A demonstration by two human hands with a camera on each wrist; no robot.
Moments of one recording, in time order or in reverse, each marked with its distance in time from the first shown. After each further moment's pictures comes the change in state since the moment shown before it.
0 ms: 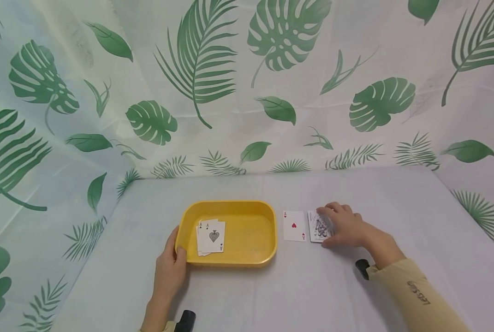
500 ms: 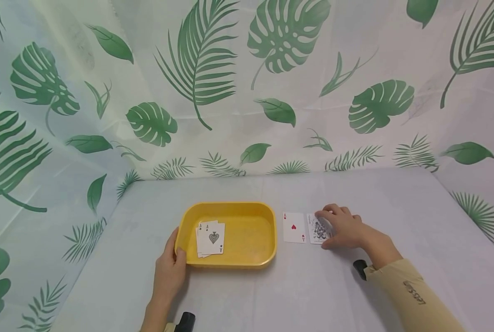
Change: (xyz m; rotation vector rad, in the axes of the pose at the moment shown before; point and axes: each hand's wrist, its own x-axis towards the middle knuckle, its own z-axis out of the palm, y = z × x) left_hand 0.000 0.000 0.001 0.006 0.016 0.015; right_hand 0.001 -0.003 0.001 -0.021 -0.018 0.025
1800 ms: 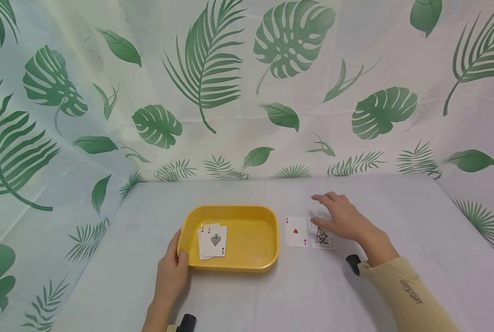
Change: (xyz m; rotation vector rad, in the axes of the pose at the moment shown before) left_hand 0.000 -0.002 0.000 -0.013 0.015 0.030; right_hand 0.017 -0.024 -0.026 0.036 0.157 0.003
